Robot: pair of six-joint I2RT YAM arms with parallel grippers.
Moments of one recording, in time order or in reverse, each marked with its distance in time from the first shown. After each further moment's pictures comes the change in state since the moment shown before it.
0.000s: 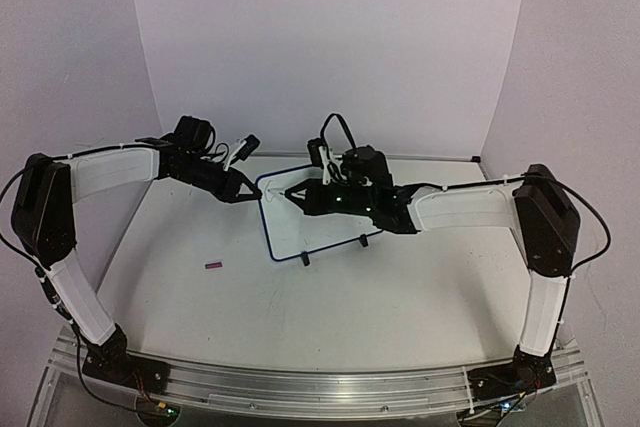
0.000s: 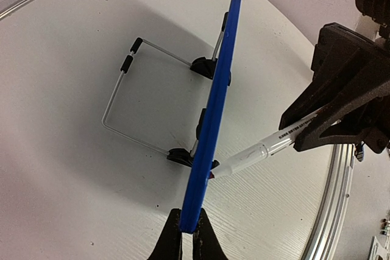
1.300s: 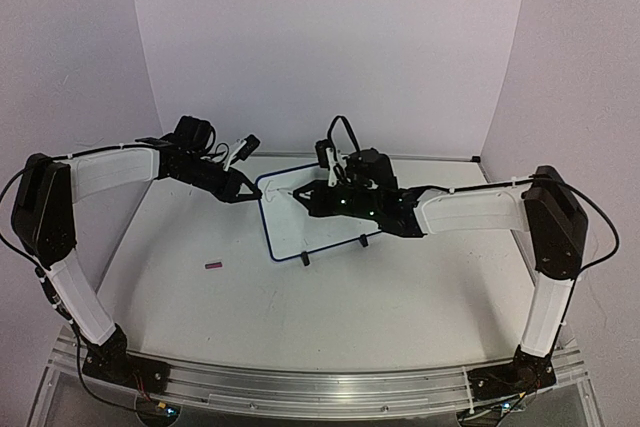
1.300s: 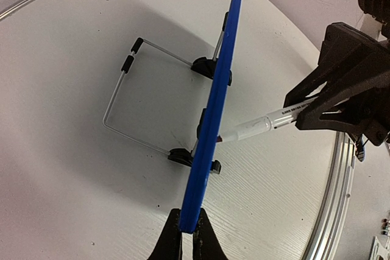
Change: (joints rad) left arm -0.001 0.000 0.000 0.000 -0.007 0.002; right arm 0.005 -0.048 -0.053 -0.014 0.103 0.001
